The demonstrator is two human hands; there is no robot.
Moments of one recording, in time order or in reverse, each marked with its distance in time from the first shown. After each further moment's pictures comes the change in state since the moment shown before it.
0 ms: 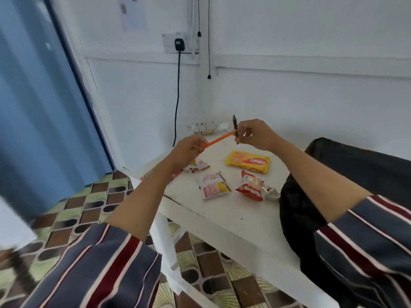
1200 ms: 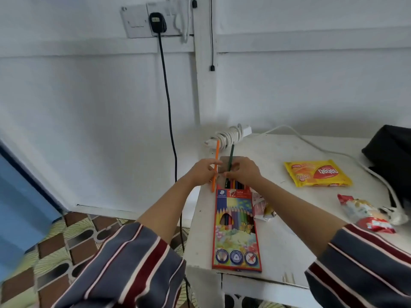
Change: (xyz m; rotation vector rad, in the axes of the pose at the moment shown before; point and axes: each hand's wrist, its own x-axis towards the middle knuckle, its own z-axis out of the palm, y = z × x) left_hand 0.190 -0.229 -0.054 -0.096 -0.566 -0.086; right_hand 0.196 0.001 0.231 0.016 0.180 0.750
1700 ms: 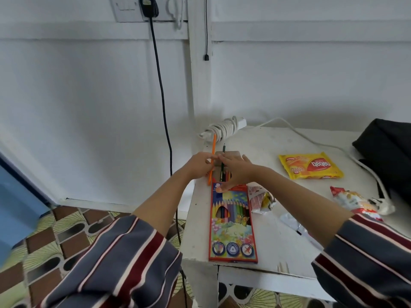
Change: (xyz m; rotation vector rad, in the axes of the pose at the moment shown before) left_hand 0.004 0.001 -0.001 0.083 -0.030 0.055; right_hand -0.004 -0.002 -0.011 -0.519 -0.443 -0.173
